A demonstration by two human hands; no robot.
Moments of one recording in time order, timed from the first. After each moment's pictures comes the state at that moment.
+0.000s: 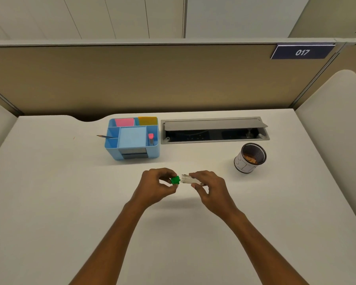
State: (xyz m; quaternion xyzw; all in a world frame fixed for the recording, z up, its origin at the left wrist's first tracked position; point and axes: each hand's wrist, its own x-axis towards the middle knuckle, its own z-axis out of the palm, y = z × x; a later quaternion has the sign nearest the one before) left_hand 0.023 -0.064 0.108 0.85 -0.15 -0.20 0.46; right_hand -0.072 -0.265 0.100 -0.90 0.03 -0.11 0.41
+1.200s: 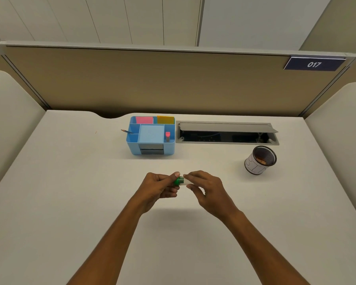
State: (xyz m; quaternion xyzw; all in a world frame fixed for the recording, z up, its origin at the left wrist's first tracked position) left_hand -0.003 -0.013 0.138 0.67 0.07 -0.34 0.66; right_hand -0.082 -0.201 0.147 -0.93 -0.09 -0.10 0.34
